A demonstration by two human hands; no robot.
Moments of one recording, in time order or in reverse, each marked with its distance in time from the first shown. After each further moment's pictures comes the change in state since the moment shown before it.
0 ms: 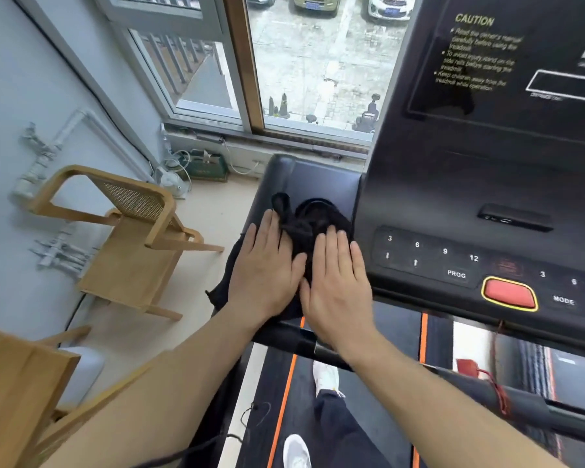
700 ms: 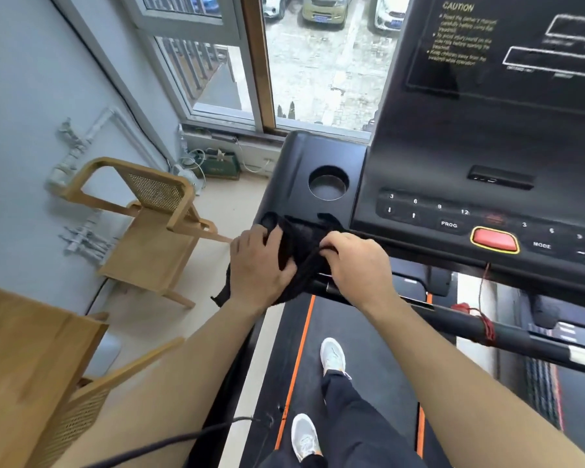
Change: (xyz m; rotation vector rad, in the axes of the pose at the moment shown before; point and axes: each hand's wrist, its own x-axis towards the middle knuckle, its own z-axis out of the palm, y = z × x) left_hand -0.101 -0.008 -0.018 -0.171 0.193 -0.180; right_hand -0.049 -0.002 -0.033 0.305 0.157 -0.021
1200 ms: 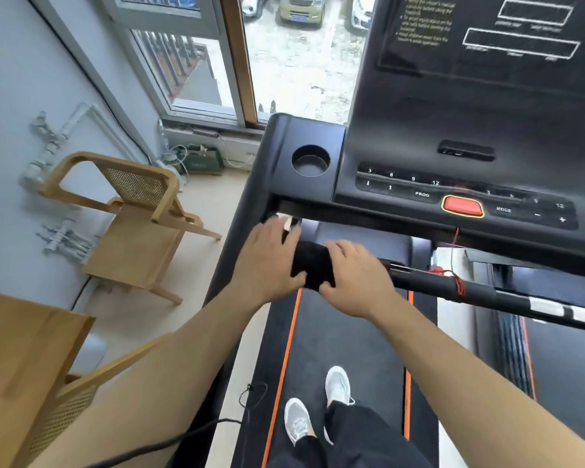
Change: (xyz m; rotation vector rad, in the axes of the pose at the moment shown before) left_hand -0.035 0.019 0.000 0.179 -0.187 0.362; right_hand -0.072 -0.001 -0.027 -0.163 -0.450 0.074
